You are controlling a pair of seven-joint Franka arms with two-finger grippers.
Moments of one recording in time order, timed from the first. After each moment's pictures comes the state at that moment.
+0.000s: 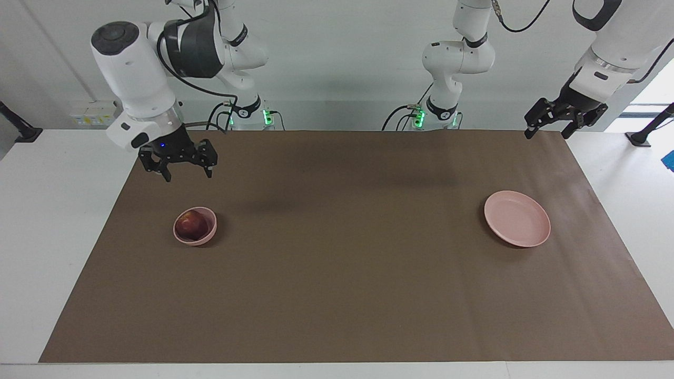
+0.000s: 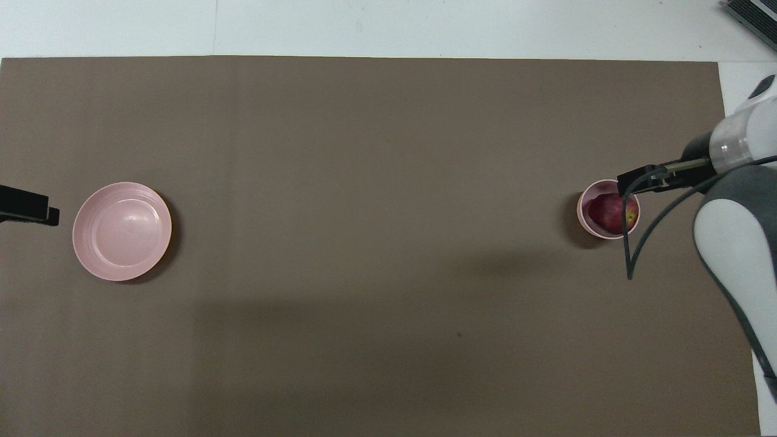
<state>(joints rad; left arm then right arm) -0.10 -0.06 0.13 -1.60 -0.04 1.52 0.04 0.16 0.02 -0.15 -1.67 0.00 1.71 -0.07</state>
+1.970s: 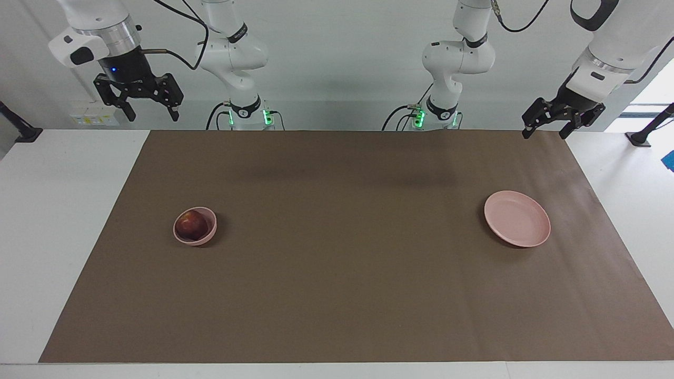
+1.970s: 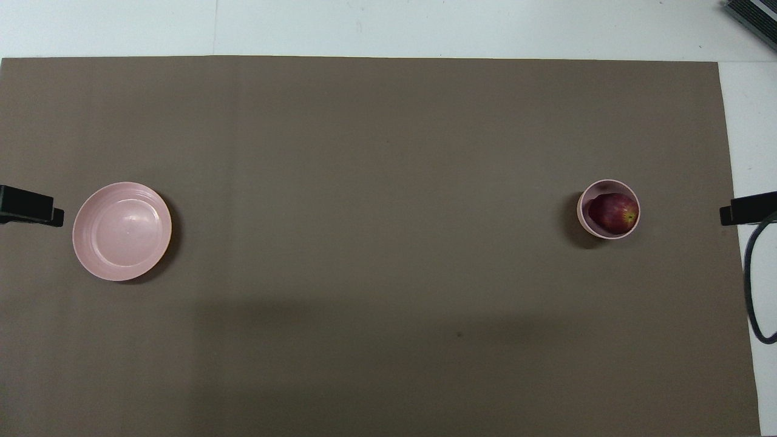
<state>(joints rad) -0.13 -0.06 0.14 -1.60 -0.04 1.52 0.04 0.09 -0.07 -0.14 -1.53 -0.02 1.49 -0.06</state>
